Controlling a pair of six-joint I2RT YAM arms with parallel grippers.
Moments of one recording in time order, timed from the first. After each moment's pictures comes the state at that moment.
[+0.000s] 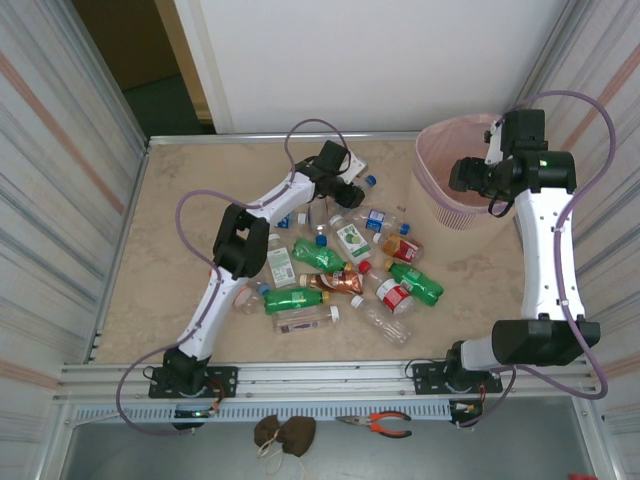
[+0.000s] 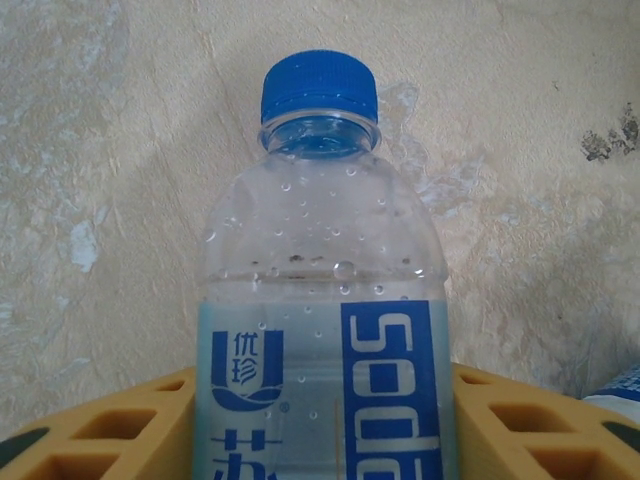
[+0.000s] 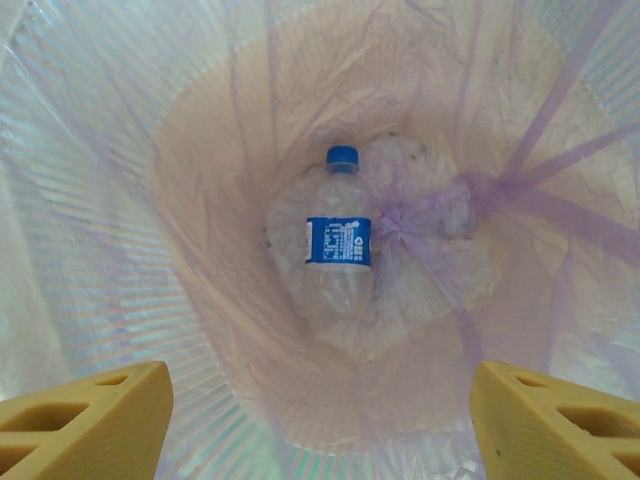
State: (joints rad) left arm -0.59 2.57 2.28 -0.61 0.22 0.15; right arm -0.05 1.41 1.75 -1.27 -0.03 0.15
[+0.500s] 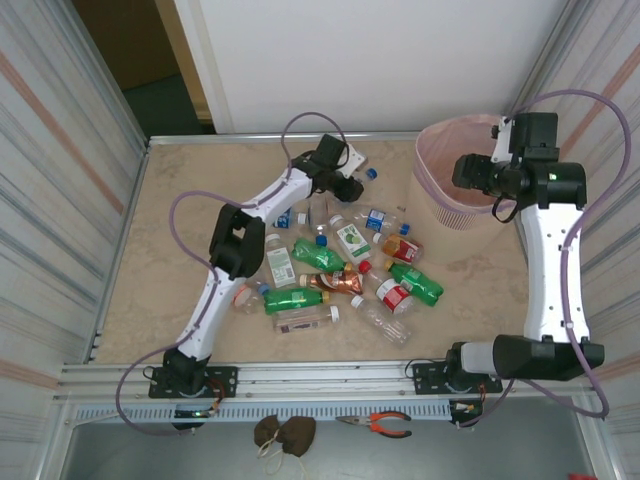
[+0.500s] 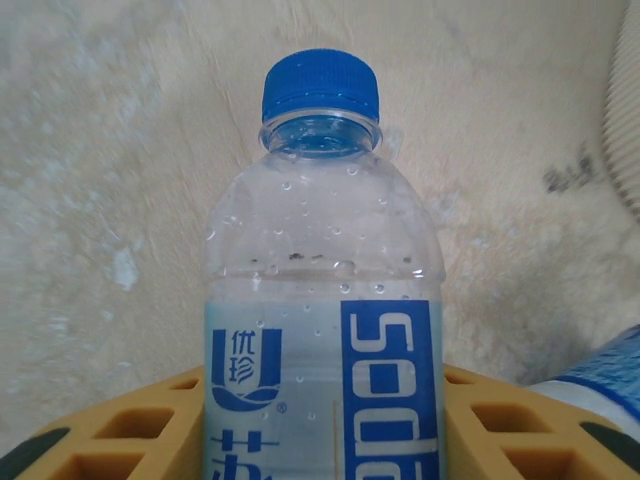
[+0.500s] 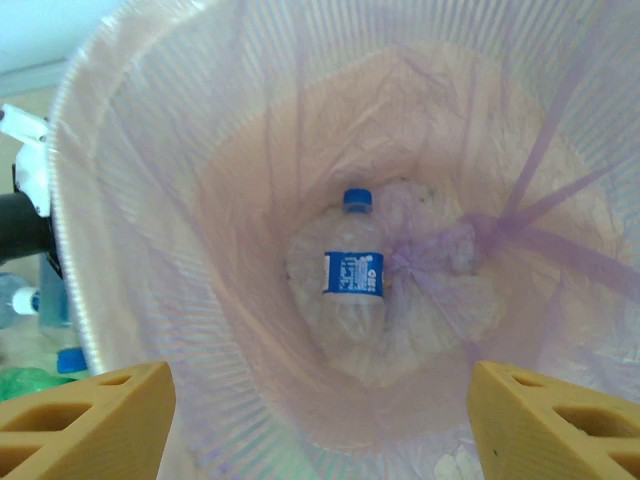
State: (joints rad) left arm -0.58 2.51 2.29 -0.60 0.24 0.14; right arm -0.05 1.32 1.73 -1.21 -0.06 0.16
